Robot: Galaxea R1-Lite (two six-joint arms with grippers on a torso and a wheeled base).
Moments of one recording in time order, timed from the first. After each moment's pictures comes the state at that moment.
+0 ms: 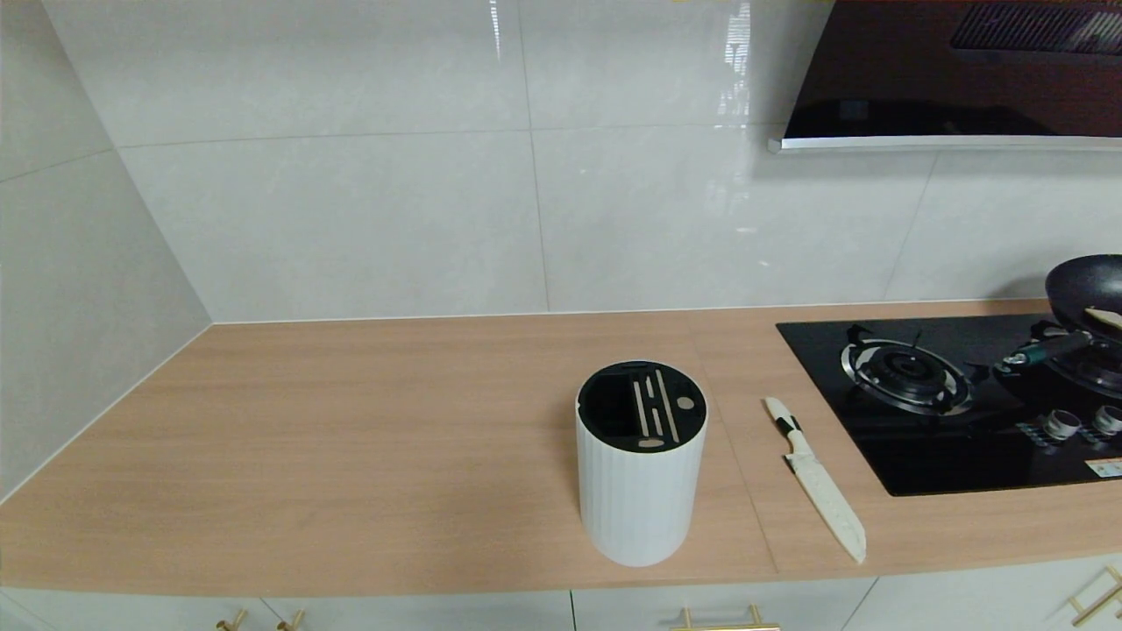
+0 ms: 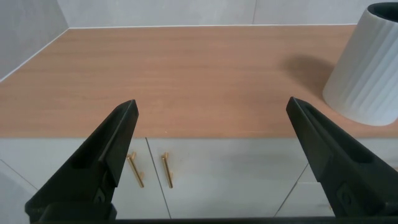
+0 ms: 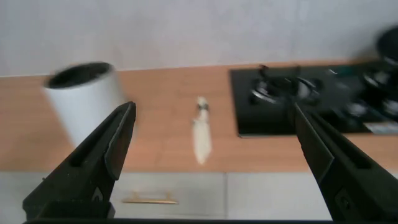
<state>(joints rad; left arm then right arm) 0.00 0.00 0.00 0.00 0.03 0.00 0.00 0.07 -0.14 -0.04 0.13 0.08</state>
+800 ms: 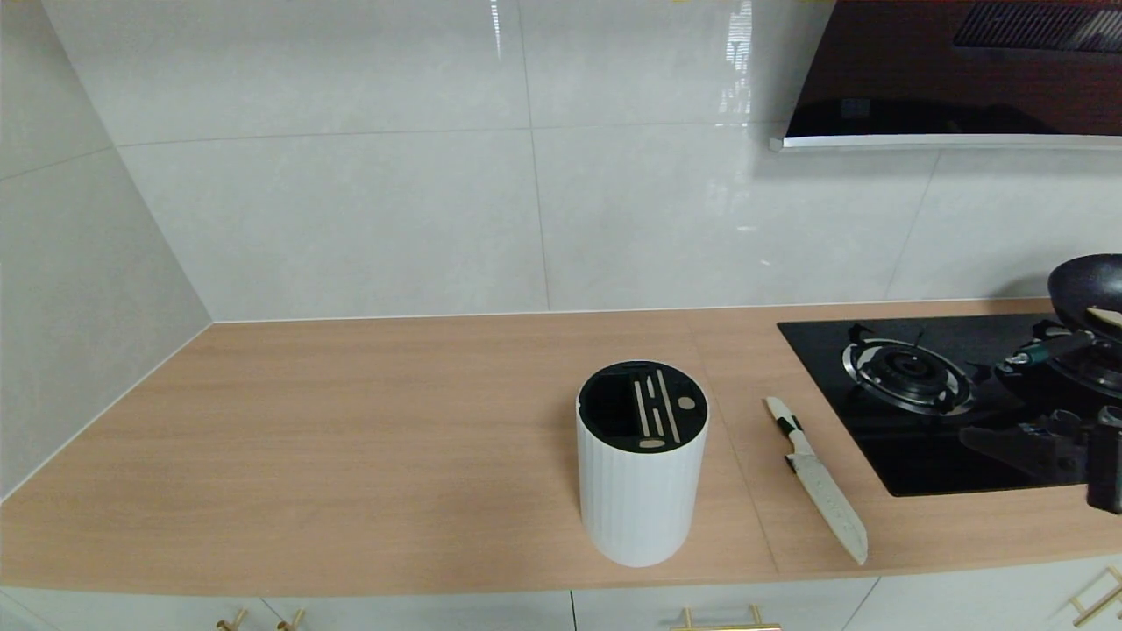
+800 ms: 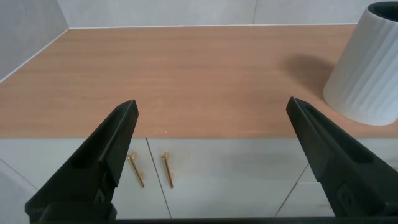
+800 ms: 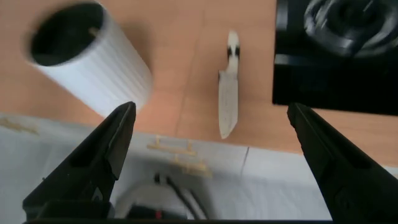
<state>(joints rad) 0.00 0.00 0.00 0.00 0.03 0.00 0.06 1.16 -0.63 -0.07 0.17 0.03</state>
